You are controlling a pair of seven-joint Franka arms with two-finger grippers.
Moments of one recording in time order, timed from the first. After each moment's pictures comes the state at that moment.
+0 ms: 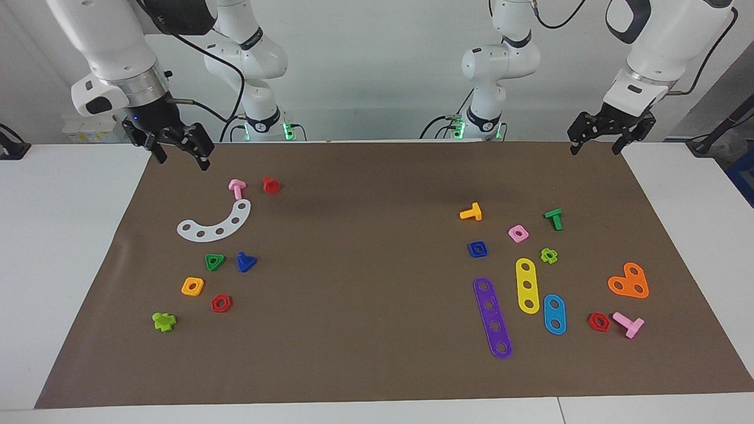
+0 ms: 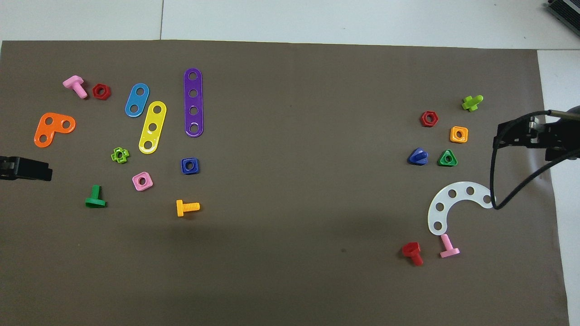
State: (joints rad) left arm 0.07 -0.15 -0.05 -1.78 0.02 1.63 0.12; right arm -0.02 0.00 0.02 -1.59 0.01 1.63 0.25
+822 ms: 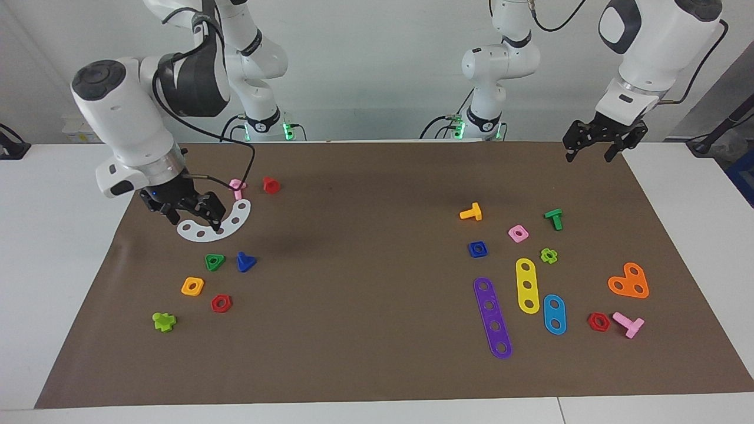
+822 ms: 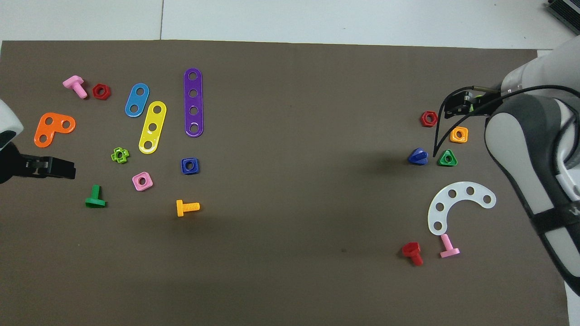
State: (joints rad) left arm 0.04 -0.13 -0.06 -1.87 0.02 1.73 0.07; right arm -0.02 0.26 0.03 -1.63 0.01 1.93 0.23
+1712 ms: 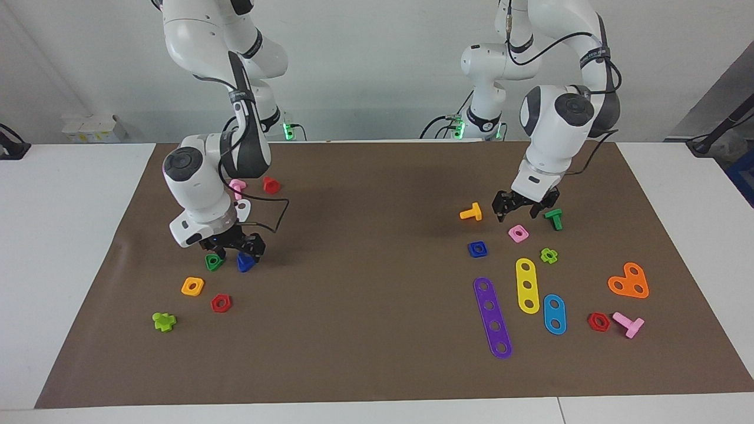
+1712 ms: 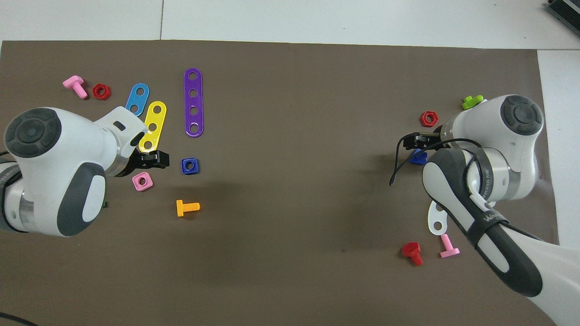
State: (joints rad) left arm -0.15 0.02 -0.07 -2.10 0.02 2.15 -0.27; right arm 0.03 0.27 0.03 -1.99 0.01 2.31 0.20
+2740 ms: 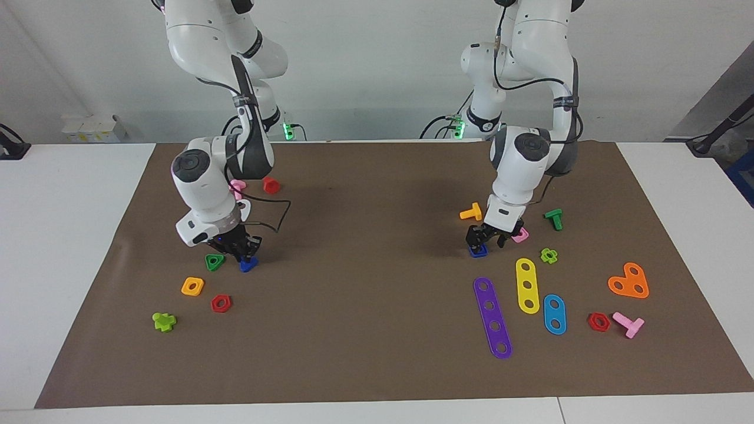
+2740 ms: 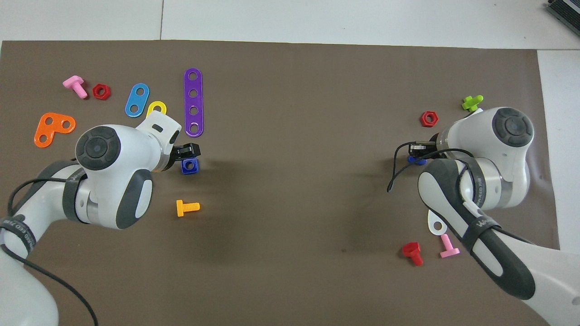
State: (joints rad) left arm -0.22 0.21 -0.07 -2.14 0.01 2.49 -0.50; right arm 0.03 0.26 0.03 -2.06 -0.01 2.36 0.19
